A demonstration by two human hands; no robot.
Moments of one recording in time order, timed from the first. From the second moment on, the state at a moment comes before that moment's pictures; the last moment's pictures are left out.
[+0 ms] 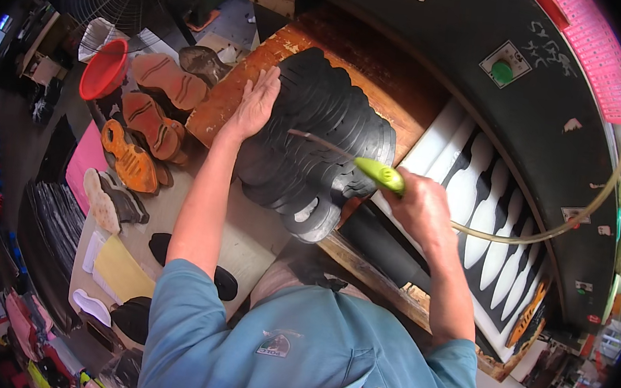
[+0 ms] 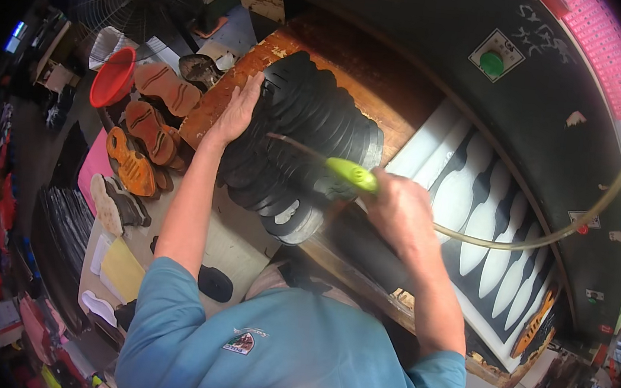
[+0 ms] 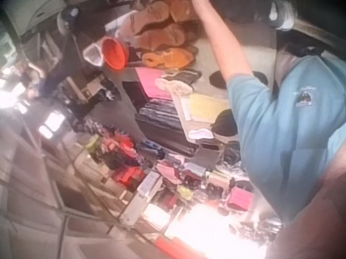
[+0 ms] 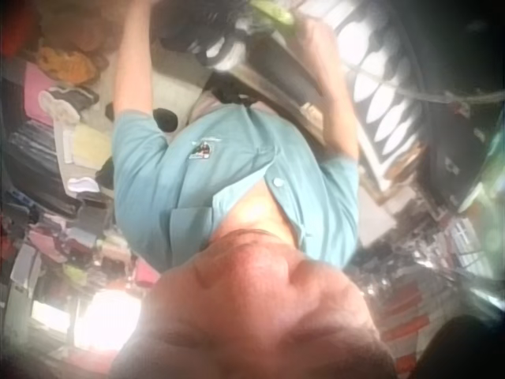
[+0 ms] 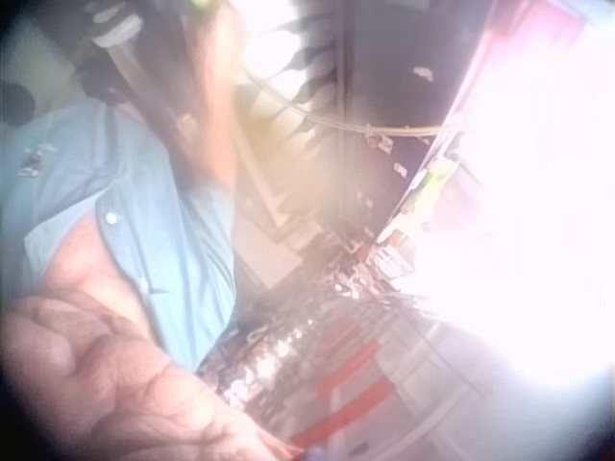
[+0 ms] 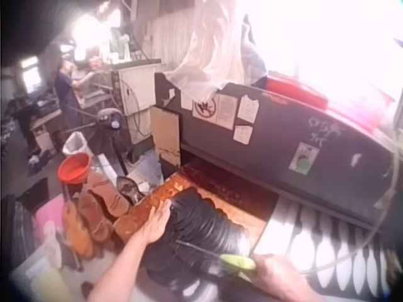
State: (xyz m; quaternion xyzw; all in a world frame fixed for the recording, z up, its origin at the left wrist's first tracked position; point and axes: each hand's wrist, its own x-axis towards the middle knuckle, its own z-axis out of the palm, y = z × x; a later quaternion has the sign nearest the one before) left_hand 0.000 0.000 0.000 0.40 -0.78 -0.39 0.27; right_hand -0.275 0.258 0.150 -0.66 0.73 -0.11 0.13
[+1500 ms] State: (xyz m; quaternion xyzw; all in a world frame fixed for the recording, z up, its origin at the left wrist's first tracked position) left_hand -0.009 0.020 0.004 0.43 -0.85 -0.18 0.24; right_hand -0.230 0.323 0.091 -0.28 0.66 -0.29 0.64
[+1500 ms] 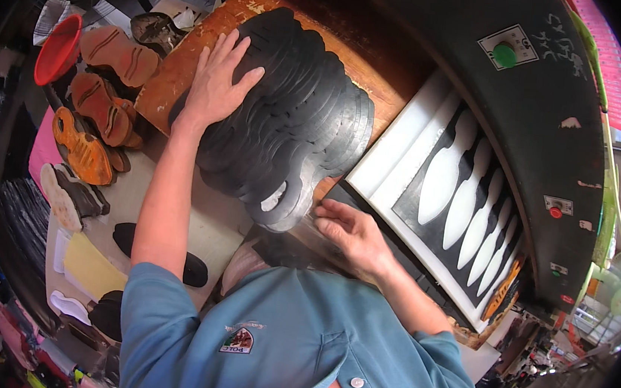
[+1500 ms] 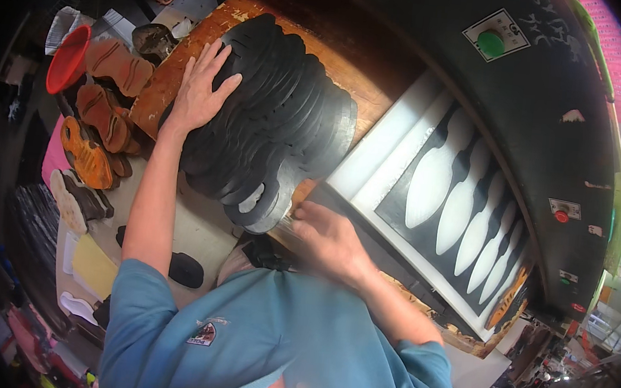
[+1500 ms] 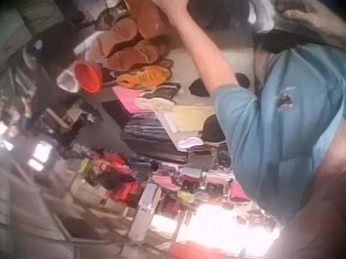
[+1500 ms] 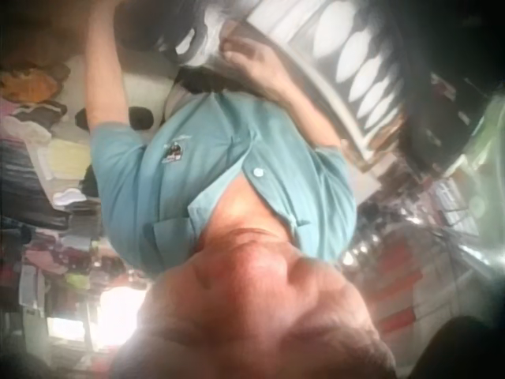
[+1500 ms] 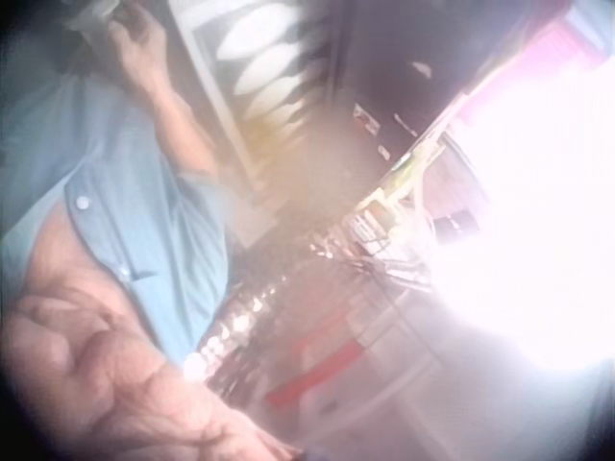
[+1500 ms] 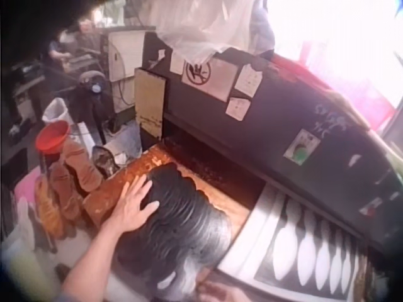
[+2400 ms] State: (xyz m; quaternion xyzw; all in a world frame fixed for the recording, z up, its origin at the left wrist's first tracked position) left_hand -0.010 0.012 0.004 0.43 -0.80 -0.28 0.31; right_hand -0.166 0.147 0.081 -0.35 0.62 -0.50 0.49
